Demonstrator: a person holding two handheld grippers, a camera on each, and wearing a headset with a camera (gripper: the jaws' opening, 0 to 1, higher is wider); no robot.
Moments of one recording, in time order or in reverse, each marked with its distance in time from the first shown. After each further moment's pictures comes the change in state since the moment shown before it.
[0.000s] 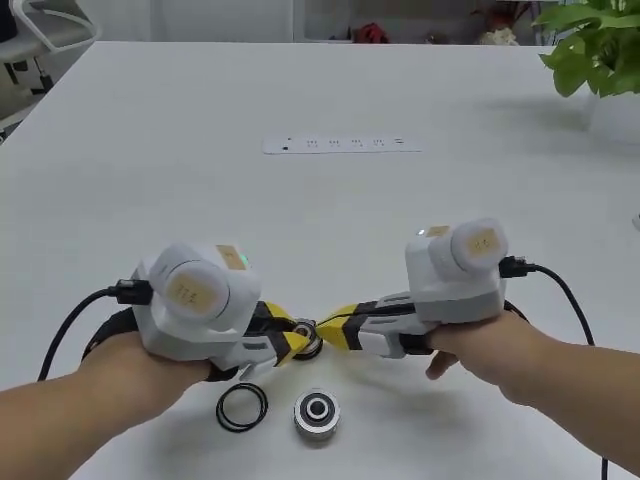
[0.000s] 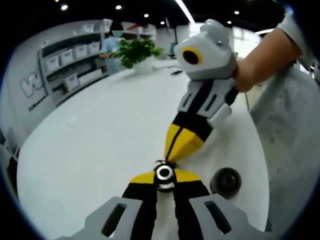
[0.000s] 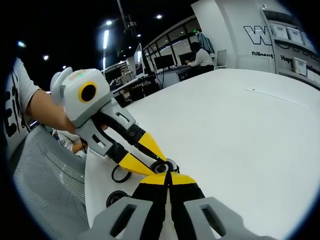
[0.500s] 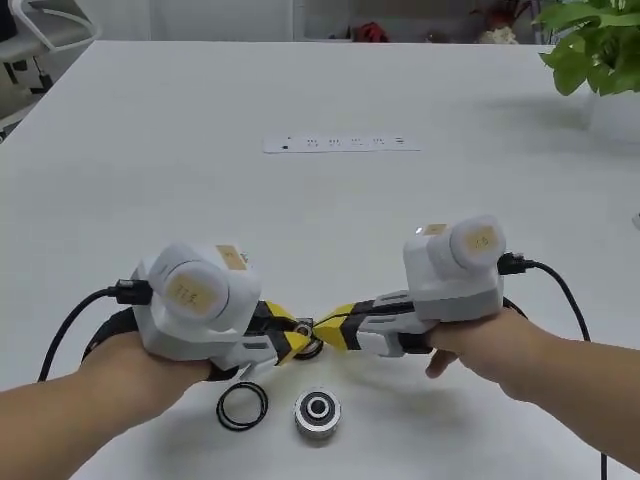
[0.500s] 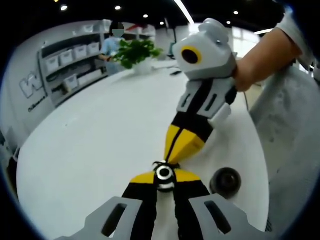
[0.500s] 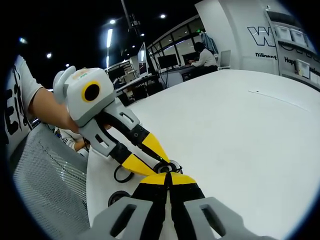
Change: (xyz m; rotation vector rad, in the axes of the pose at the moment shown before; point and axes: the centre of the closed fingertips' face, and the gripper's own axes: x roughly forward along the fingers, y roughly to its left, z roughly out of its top) left arm 0.000 -0.001 0.000 0.003 -0.006 -0.003; right arm 0.001 0.005 0.001 -0.021 0.004 0.024
